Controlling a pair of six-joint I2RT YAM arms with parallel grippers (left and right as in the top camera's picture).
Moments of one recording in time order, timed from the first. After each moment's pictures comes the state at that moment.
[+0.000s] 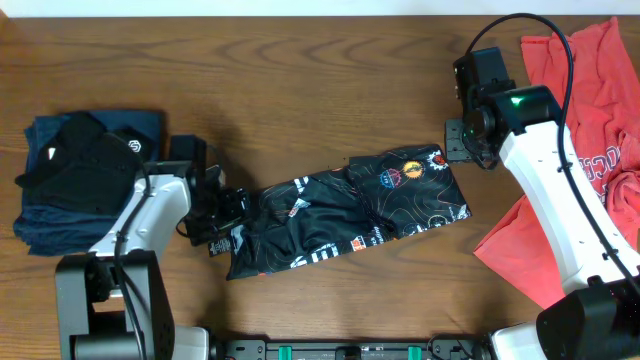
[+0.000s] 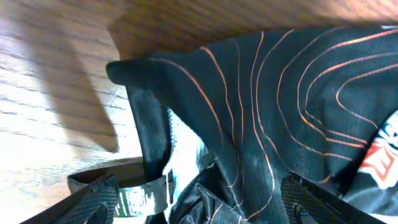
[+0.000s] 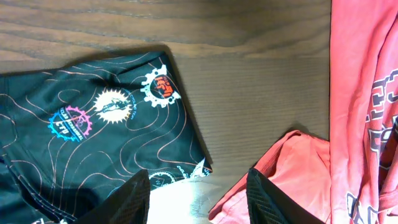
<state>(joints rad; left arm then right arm) 0.04 1.60 0.87 -0.85 0.29 -0.30 0.23 1.63 1.48 -1.16 0.22 0.23</state>
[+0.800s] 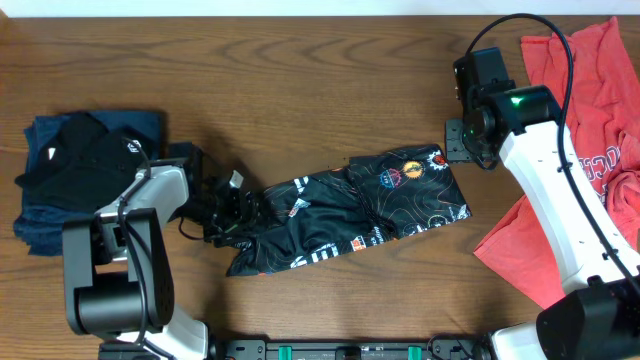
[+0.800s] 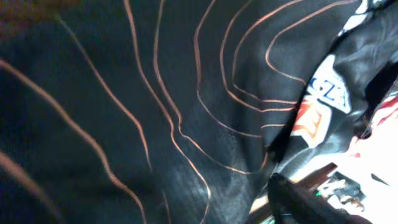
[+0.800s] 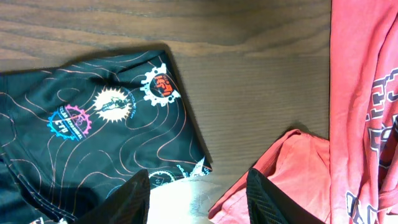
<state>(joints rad) 0.09 1.77 0.87 -0.86 0.64 -0.14 0.23 1.63 1.48 -1.16 0.22 0.23</state>
